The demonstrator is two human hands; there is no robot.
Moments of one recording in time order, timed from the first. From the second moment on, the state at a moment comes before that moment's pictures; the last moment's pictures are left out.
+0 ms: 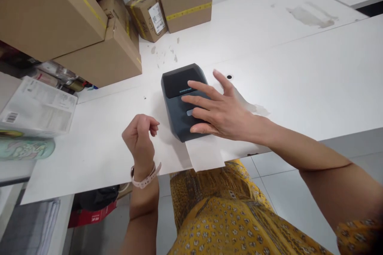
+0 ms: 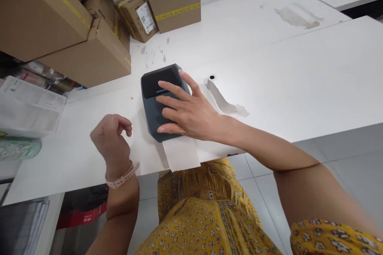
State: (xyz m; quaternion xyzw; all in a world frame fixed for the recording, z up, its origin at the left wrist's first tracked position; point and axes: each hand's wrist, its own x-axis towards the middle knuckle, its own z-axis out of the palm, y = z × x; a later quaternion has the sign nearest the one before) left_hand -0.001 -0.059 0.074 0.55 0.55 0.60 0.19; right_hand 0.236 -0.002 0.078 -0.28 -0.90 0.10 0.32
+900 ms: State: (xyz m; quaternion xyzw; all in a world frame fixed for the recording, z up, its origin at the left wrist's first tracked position) left_hand -0.007 -0.042 -0.010 0.35 0.45 0.53 0.63; right_hand 0.251 -0.032 -0.043 -0.36 -0.69 0.37 0.51
